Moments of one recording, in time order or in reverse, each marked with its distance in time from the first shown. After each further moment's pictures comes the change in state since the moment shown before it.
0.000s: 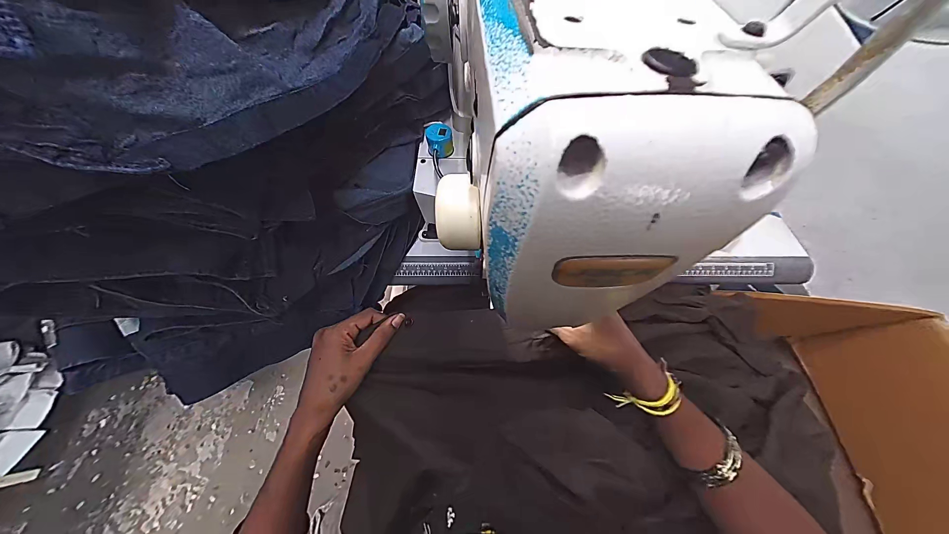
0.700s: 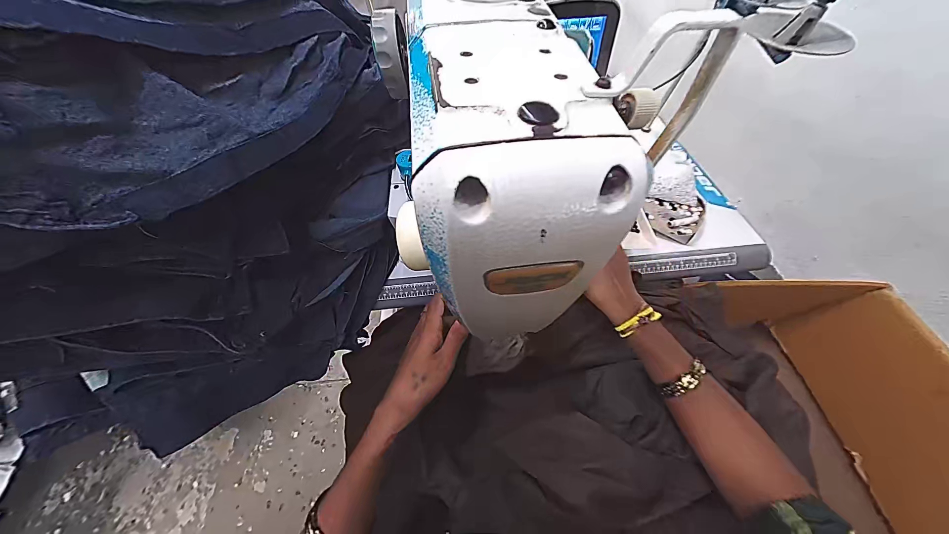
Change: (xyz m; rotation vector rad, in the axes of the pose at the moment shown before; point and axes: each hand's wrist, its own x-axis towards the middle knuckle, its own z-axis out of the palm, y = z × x) left_hand 0.016 0.091 0.065 -0.346 -0.302 0.051; right_hand 0.046 0.078 -0.040 -0.827 0.247 -0.094
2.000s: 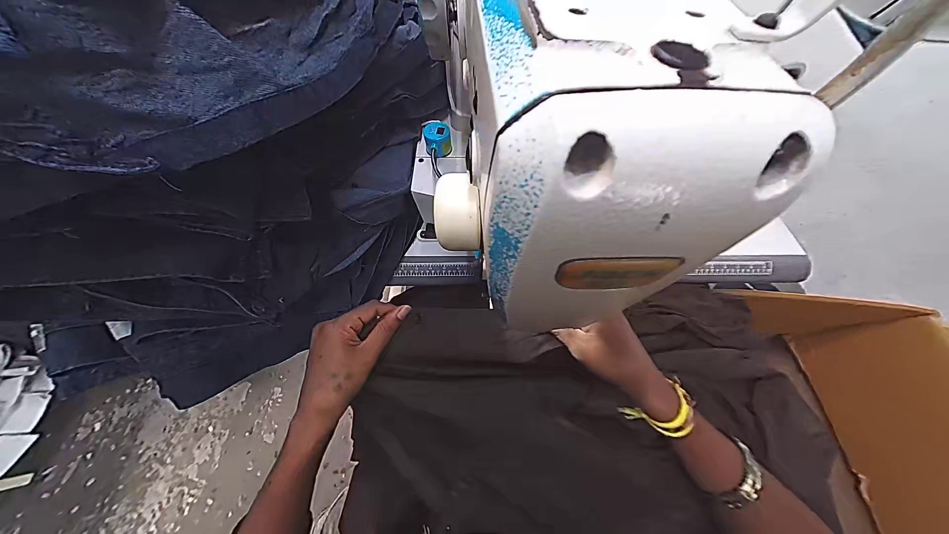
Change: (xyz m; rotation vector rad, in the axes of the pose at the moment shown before) left_hand -0.035 -0.033 -0.079 0.365 0.325 -0.007; right_hand -0.051 -0.079 -0.038 0.711 -0.085 -0.025
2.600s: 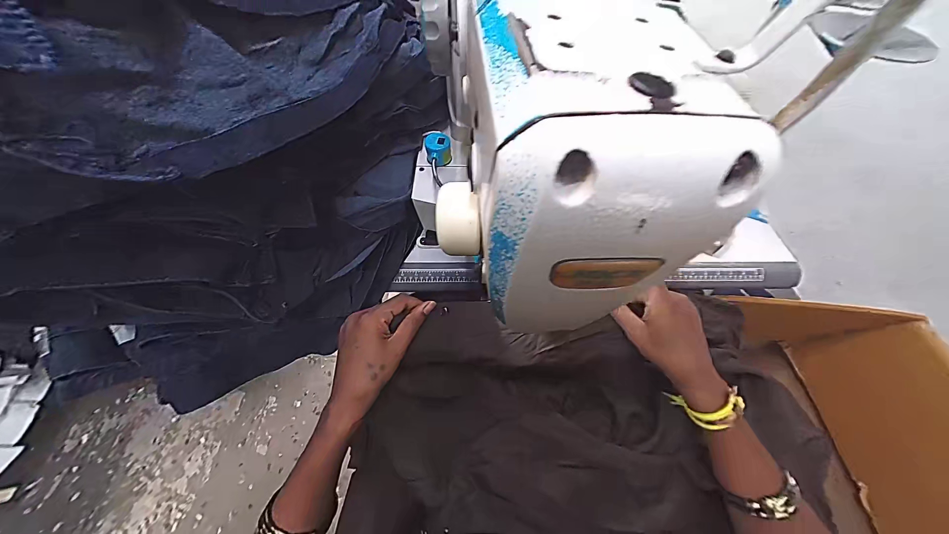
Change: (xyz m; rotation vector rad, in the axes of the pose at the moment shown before) left_hand 0.010 0.012 0.024 0.108 0.026 0.137; right_hand -0.012 0.046 -0.052 -0.443 0.120 0.142
